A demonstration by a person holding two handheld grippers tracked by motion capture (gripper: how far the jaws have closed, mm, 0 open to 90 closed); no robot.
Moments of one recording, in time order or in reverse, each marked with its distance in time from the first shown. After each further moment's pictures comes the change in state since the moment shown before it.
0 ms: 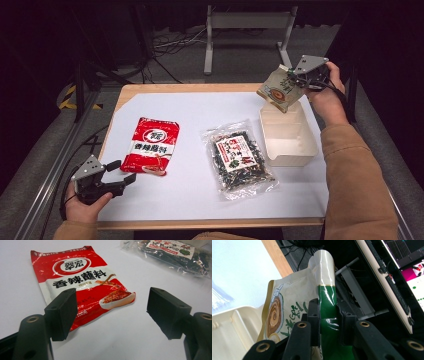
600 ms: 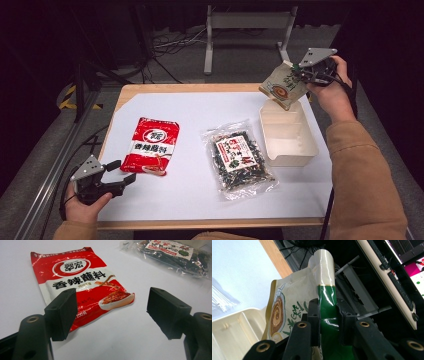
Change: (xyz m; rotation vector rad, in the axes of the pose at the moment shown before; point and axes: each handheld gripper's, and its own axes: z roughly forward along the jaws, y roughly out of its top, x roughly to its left) left arm -0.001 0.001 -0.001 -0.004 -0.002 0.001; right arm -0.014 0.006 -0.016 0.013 0.024 0.049
